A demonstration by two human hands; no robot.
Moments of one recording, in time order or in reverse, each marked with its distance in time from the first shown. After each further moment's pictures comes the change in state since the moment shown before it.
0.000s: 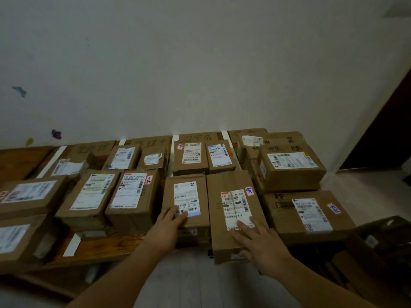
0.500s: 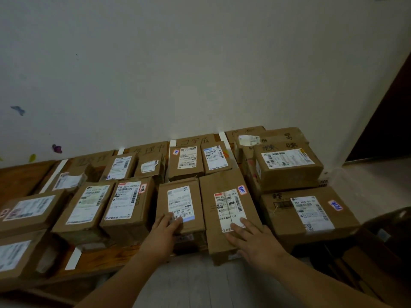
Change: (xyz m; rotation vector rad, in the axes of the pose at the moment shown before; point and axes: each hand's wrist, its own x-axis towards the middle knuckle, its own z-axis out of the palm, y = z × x) left_hand -0.002 0.009 -0.006 -0.041 0.007 -0.077; right_hand 0.015 0.015 0.003 -0.009 0.033 -0.131
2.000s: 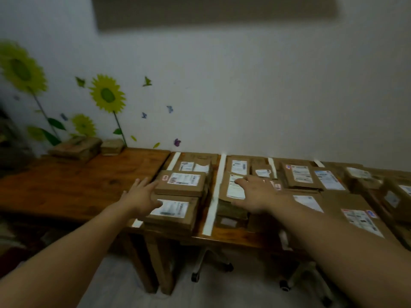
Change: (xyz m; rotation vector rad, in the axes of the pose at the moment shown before) left_hand -0.221 -0.395 -0.166 -0.095 0.169 -0.413; right_hand 0.106 -0.382 -0.196 0.028 0.272 0.011
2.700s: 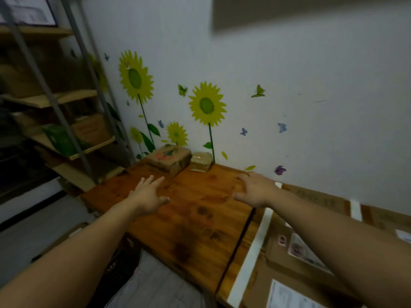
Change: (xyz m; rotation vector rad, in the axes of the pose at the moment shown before) left_hand 0.169 -0.312 -0.104 -0.185 0.099 -0.373; right_hand 0.352 -0.302 -0.031 0.021 -0.024 -0.372
